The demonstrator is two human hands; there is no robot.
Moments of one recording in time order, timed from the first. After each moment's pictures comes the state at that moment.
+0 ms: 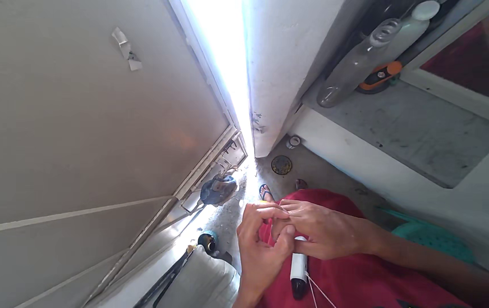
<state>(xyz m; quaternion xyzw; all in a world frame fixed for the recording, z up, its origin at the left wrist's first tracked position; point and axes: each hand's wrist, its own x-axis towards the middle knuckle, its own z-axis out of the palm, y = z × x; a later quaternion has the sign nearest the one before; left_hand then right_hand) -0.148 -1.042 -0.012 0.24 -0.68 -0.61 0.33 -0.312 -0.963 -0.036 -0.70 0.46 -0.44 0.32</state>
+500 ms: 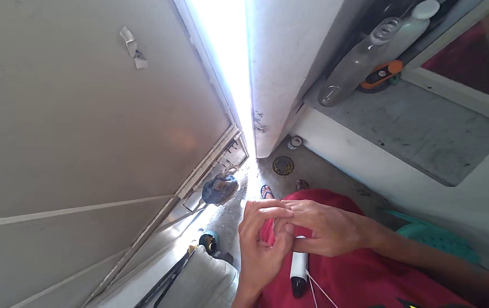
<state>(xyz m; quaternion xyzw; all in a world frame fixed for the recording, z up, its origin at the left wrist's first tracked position) -0.144 -1.047 -0.009 0.21 -0.70 -0.60 0.33 -0.312 -0.964 -0.031 -0.67 0.44 -0.47 0.37</state>
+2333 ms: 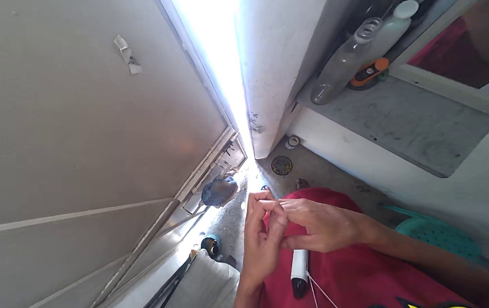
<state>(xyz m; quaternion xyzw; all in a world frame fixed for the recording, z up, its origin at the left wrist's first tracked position) -0.146 -1.043 -0.014 0.21 -0.62 -0.71 0.26 -0.306 -0.960 -0.037 -0.68 0.45 -0.45 0.37</state>
